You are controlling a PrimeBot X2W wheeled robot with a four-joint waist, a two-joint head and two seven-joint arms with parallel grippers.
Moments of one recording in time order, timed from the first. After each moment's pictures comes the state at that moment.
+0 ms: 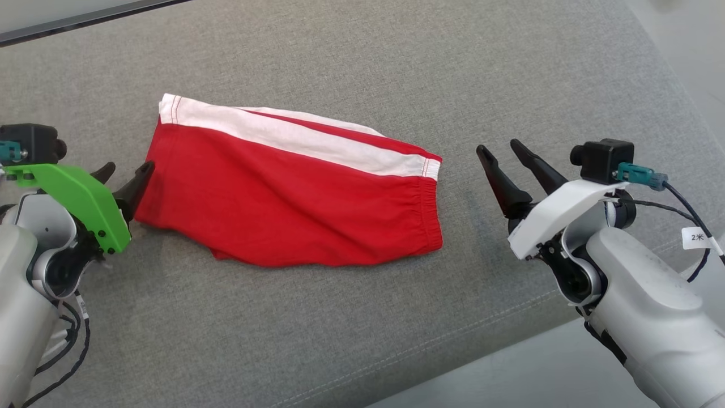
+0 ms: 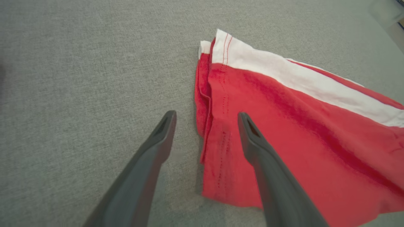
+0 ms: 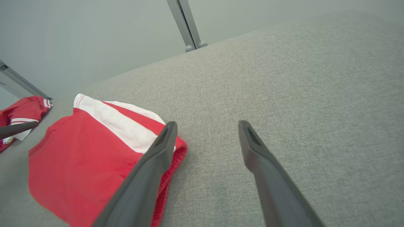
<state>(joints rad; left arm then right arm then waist) -0.78 0.60 -0.72 0.63 -1.11 -0.12 0.23 -0.65 -0.34 0.63 0.53 0.89 0.13 -0.17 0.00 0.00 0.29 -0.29</state>
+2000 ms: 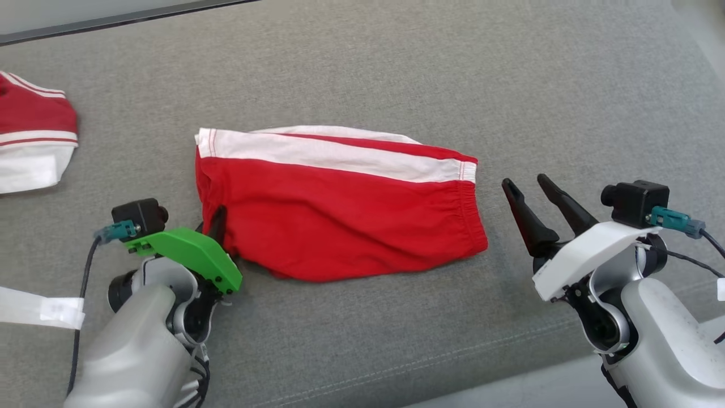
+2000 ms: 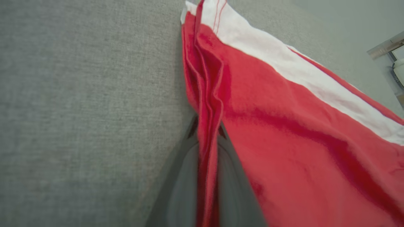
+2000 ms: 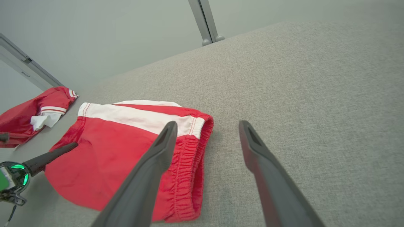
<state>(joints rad) -0.67 0.27 -0.70 0.86 -1.13 -0.01 -0.10 -0.33 -0.26 0.28 0.19 0.65 0.13 0.03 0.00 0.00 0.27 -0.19</state>
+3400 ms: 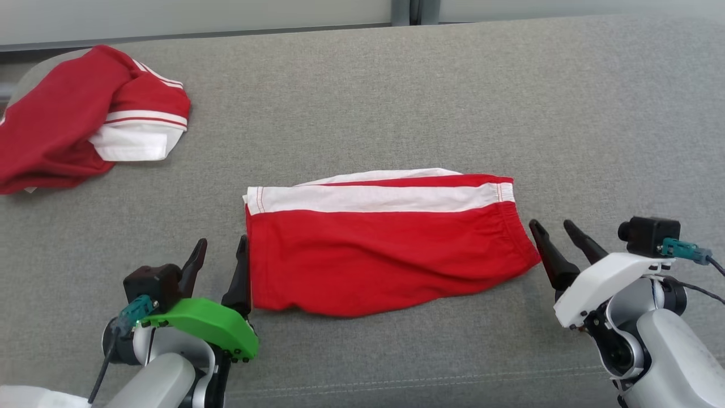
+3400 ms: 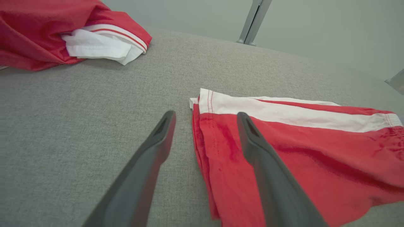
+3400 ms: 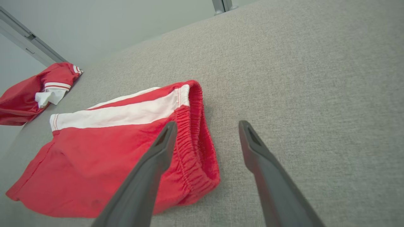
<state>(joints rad) -0.35 0.43 -0.73 0.27 -0.94 0.29 -0.25 -0.27 -0.27 0.21 0.30 0.64 0.13 0.06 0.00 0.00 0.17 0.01</state>
